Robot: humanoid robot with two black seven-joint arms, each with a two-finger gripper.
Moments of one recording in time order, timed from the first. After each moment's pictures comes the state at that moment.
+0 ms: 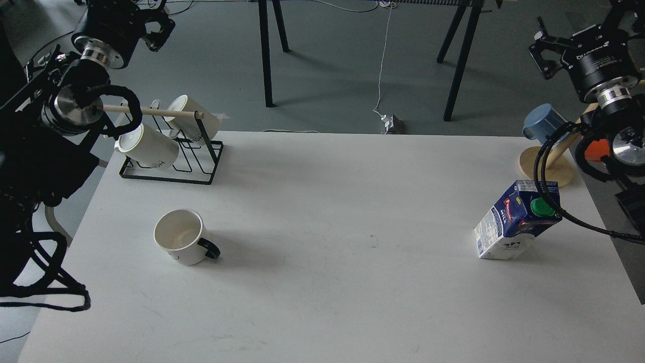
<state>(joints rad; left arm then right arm) -1.06 0.30 -0.73 -0.41 -0.22 -0.47 -0.19 0.82 -0.49 0.82 0.67 0.40 0.49 0.19</state>
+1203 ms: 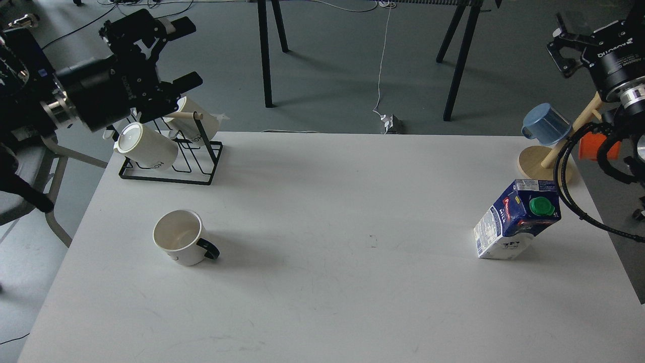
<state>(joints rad) -0.80 1.00 -0.56 -1.43 0.54 -0.45 -0.24 0.79 -0.57 0.84 0.73 0.40 0.49 0.19</state>
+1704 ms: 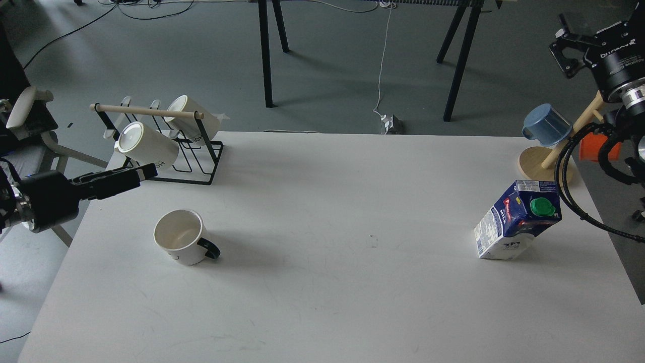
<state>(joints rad) -0.46 1.12 -0.54 -1.39 1.43 -0.12 -0.37 0.79 -0.57 0.84 0.73 0.40 0.49 0.19</state>
